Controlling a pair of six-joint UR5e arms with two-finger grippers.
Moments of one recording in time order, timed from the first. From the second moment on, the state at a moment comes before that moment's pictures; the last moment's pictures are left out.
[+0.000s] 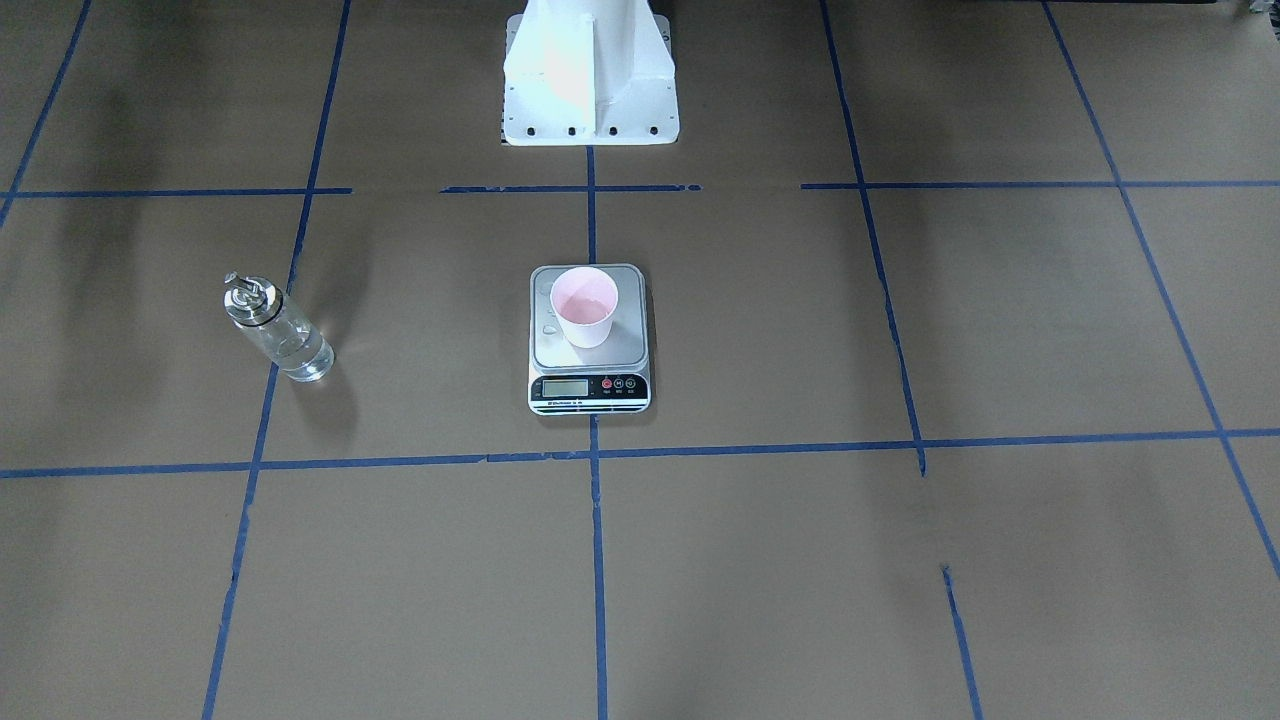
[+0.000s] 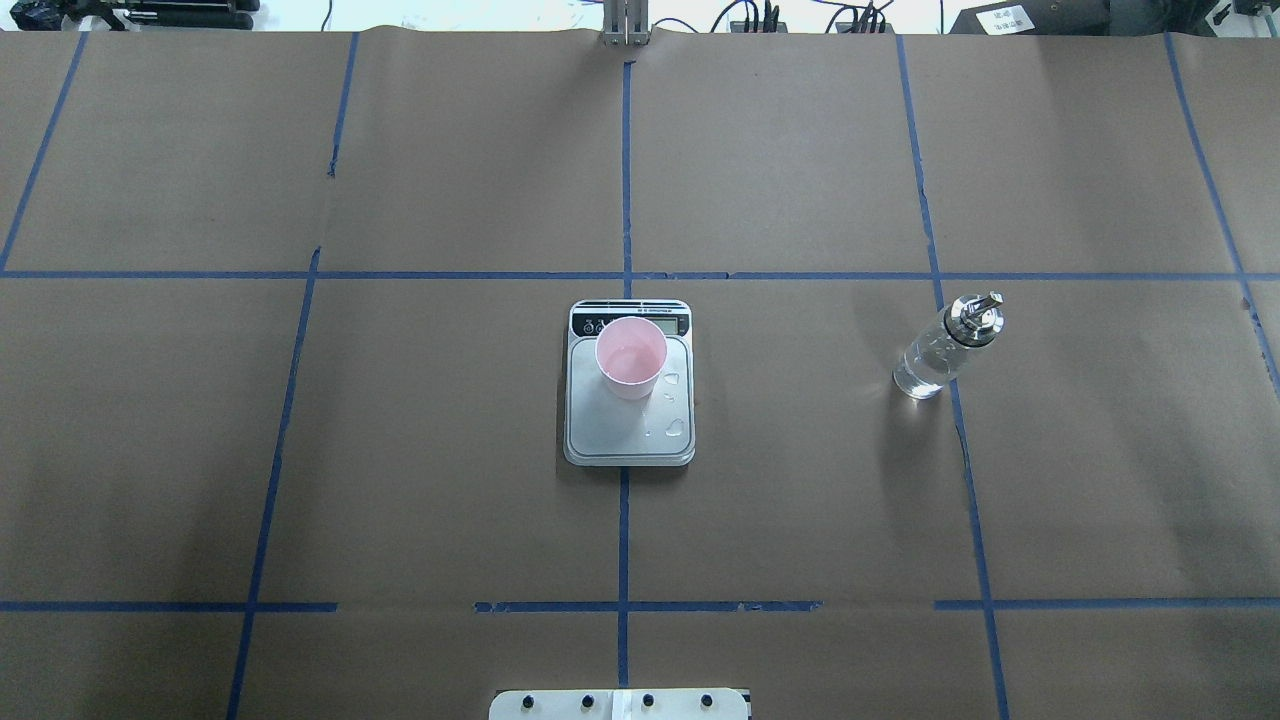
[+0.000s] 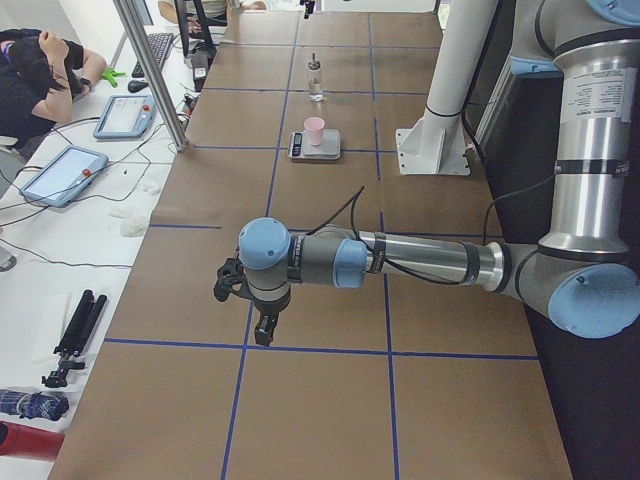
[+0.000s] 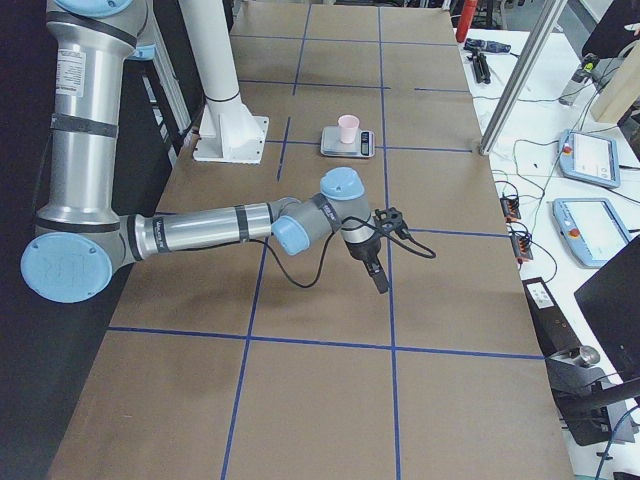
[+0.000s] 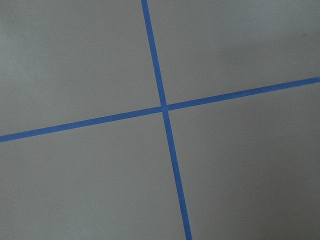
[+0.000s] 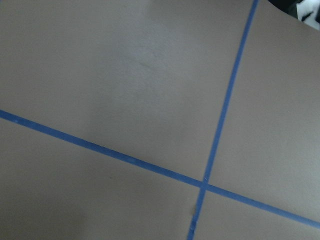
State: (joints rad) left arm -1.60 -1.55 -1.69 -1.55 -2.38 0.15; right arm 1.37 -1.62 1.82 -1.38 2.07 0.09
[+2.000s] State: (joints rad) left arm -1.59 -1.55 -1.69 -1.55 -2.38 0.16; right arm 1.55 -1.66 1.73 -1.58 2.31 -0.02
